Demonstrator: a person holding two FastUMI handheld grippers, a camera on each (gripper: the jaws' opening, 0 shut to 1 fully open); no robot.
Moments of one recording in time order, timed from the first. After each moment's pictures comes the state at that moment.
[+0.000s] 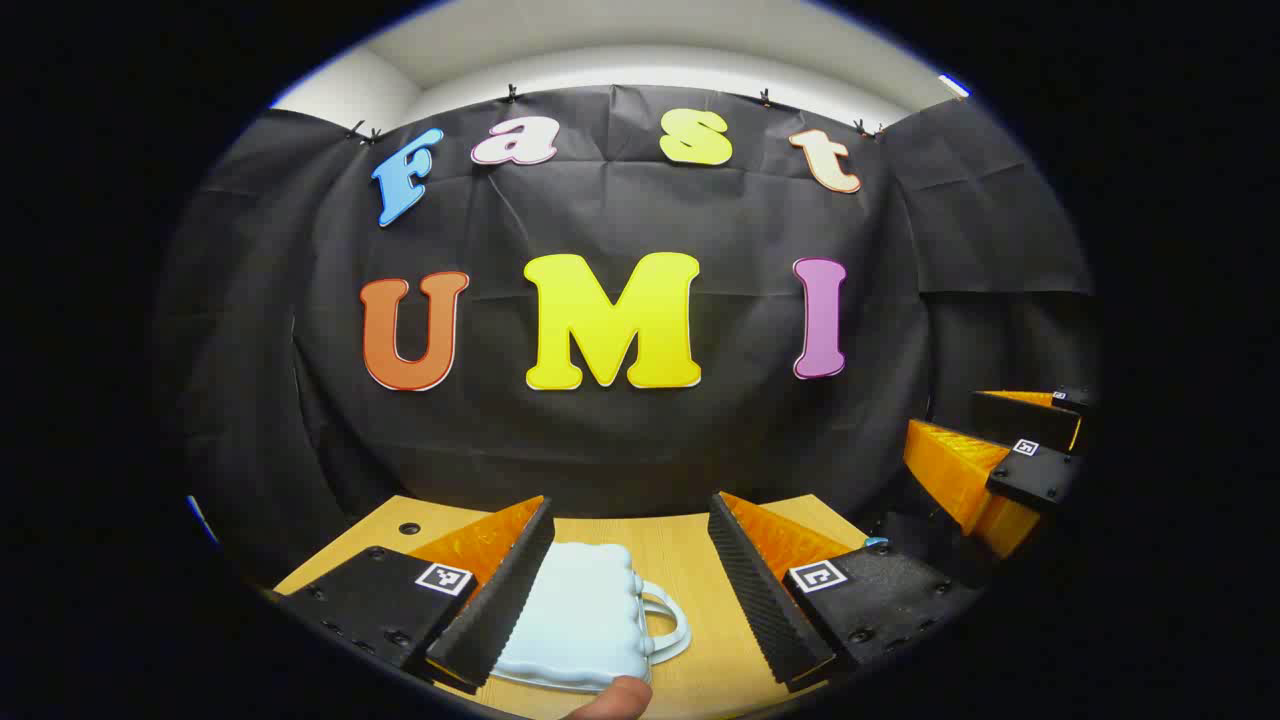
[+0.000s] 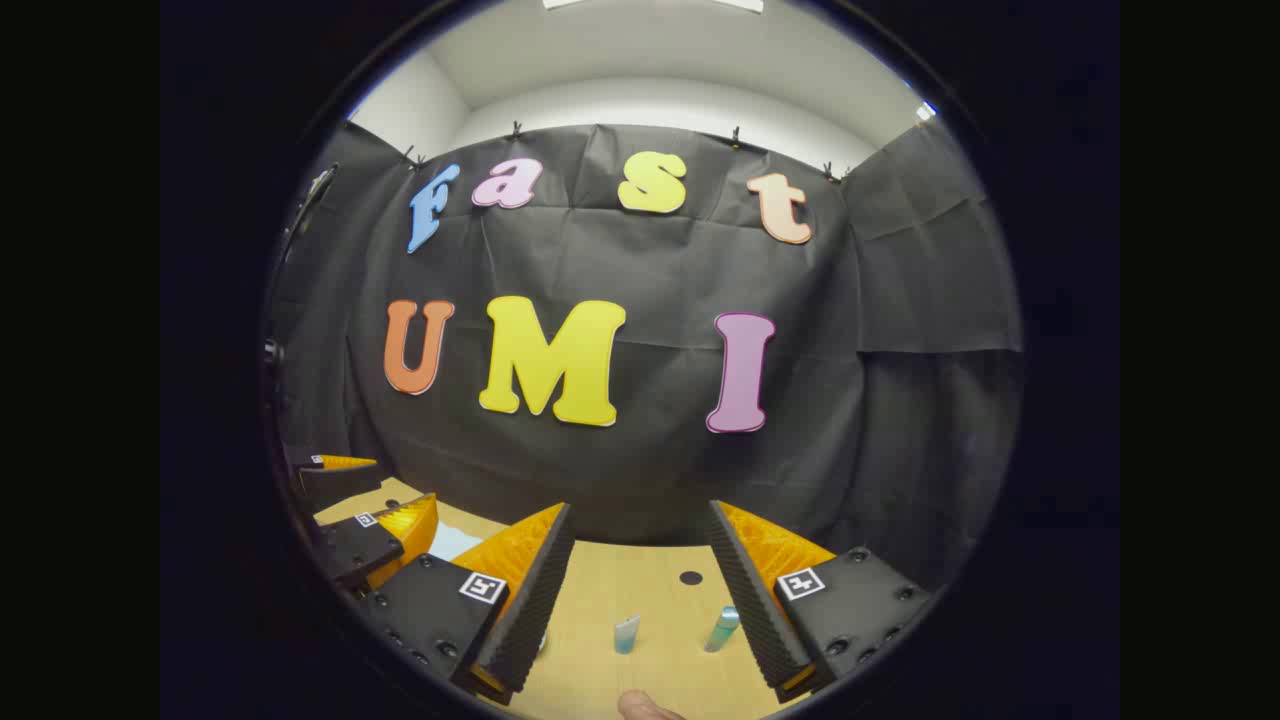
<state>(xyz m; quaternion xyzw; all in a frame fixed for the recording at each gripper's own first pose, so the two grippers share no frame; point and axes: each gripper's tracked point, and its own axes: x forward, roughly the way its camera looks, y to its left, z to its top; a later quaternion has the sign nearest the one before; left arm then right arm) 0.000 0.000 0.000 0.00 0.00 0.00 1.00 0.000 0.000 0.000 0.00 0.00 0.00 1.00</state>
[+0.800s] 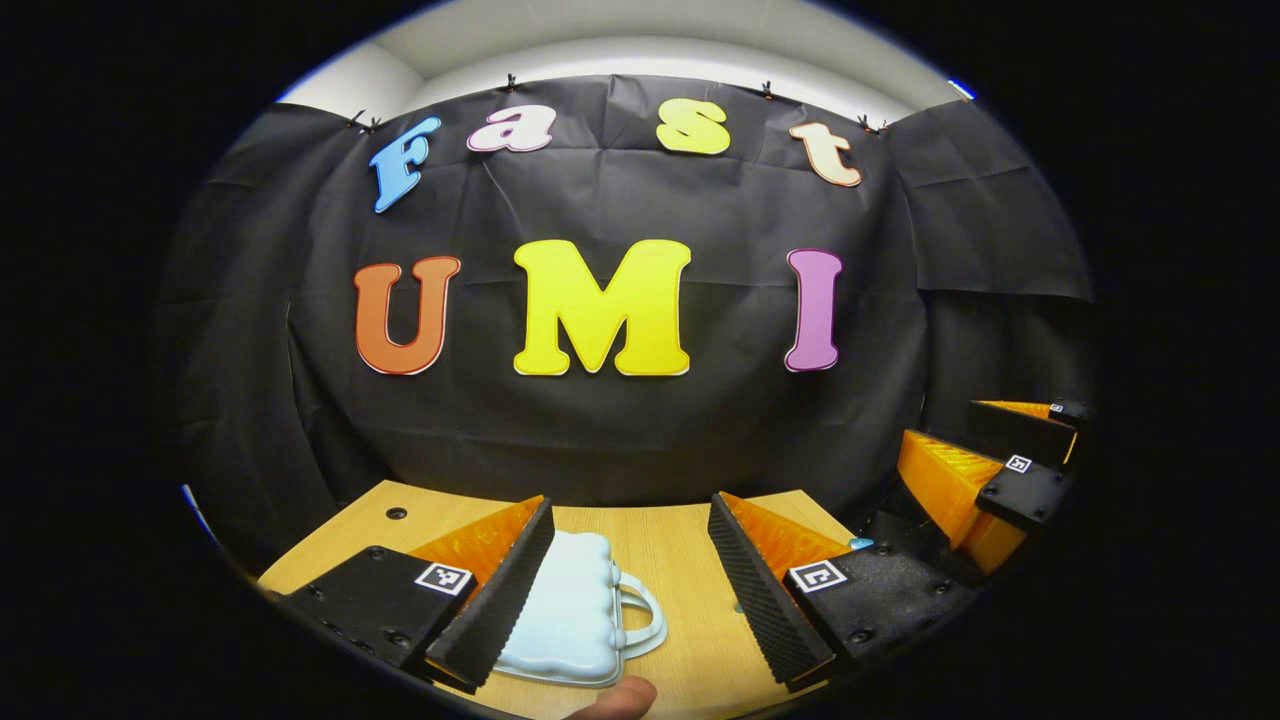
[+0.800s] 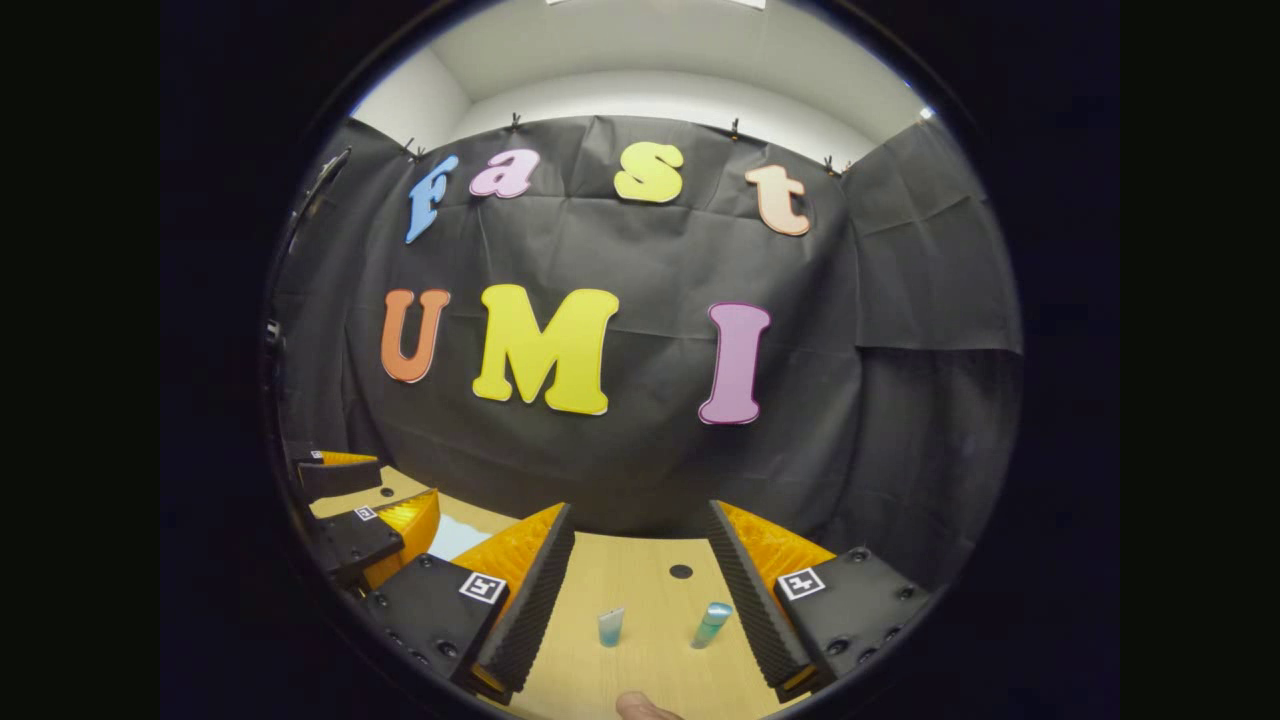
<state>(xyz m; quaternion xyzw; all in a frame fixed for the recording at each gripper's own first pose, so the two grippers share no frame) 0.000 -0.021 -0.011 -0.01 0.02 0.00 1.00 0.003 -0.019 -0.013 -0.01 0.02 0.00 1.00</state>
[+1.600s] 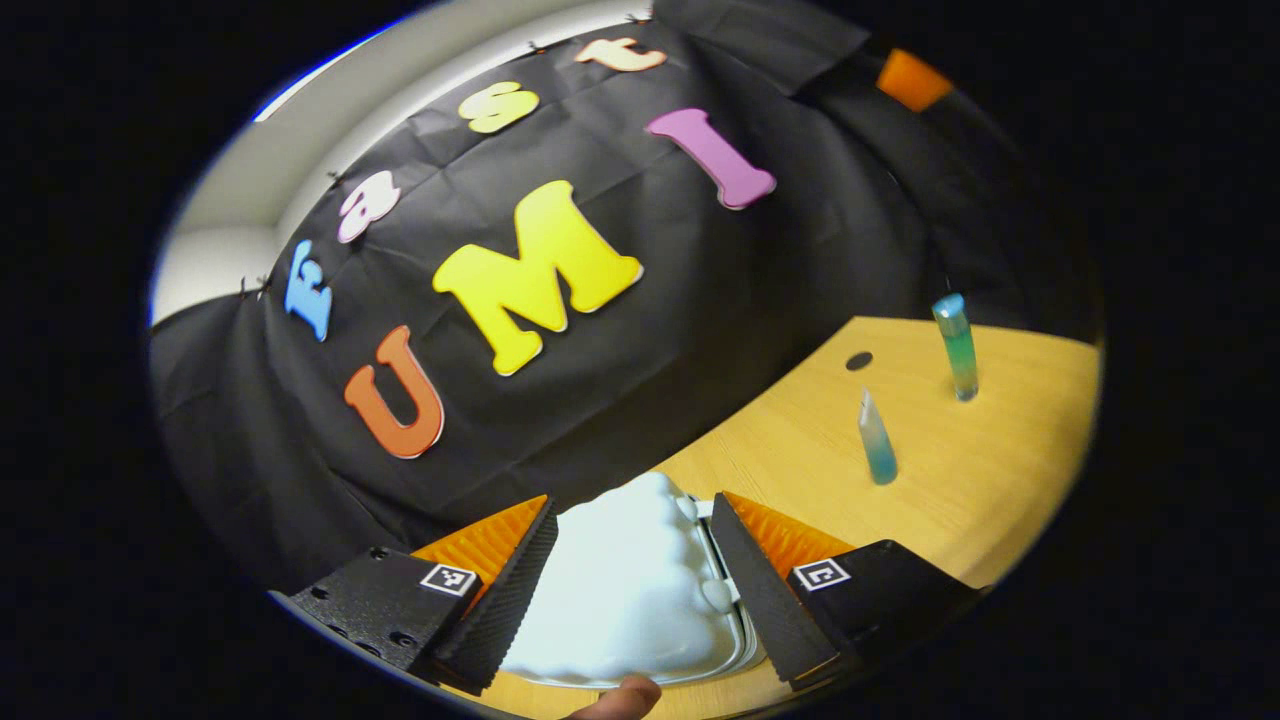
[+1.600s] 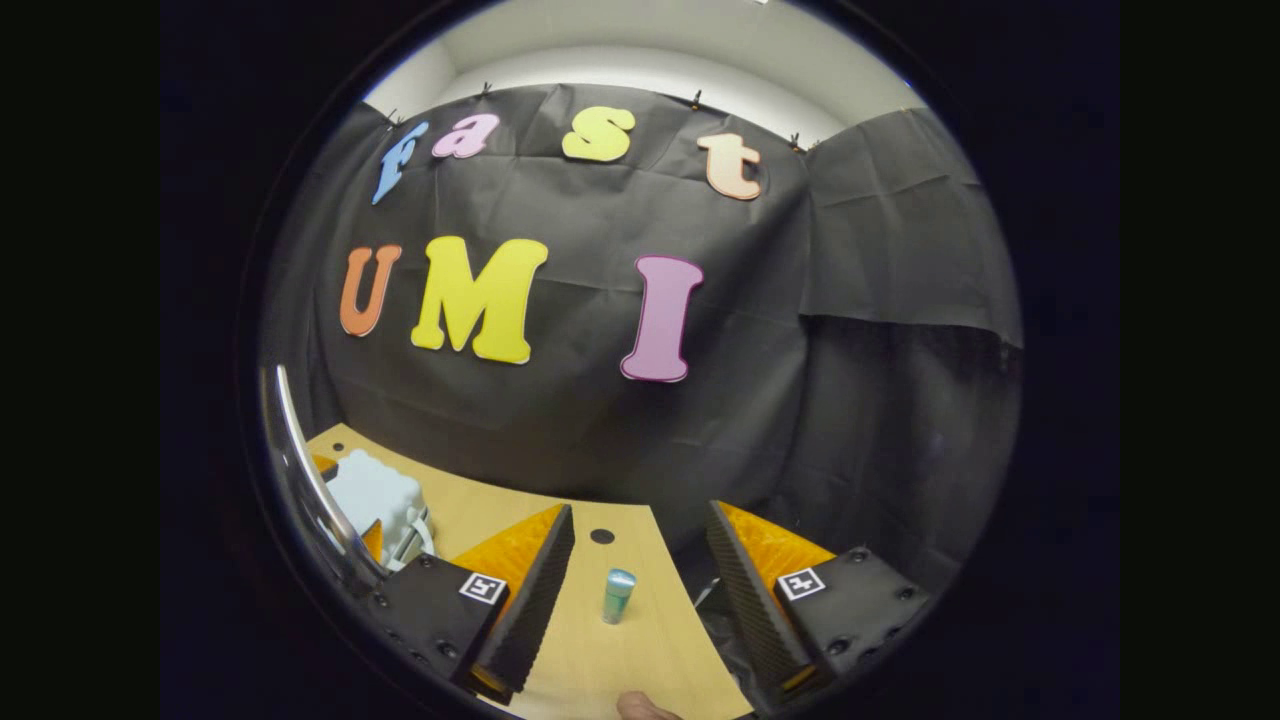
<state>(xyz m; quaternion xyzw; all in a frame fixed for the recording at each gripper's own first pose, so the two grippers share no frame) 0.048 -0.031 -0.163 0.34 0.06 0.05 0.94 0.001 -0.139 -0.079 -0.04 0.06 -0.07 1.00</state>
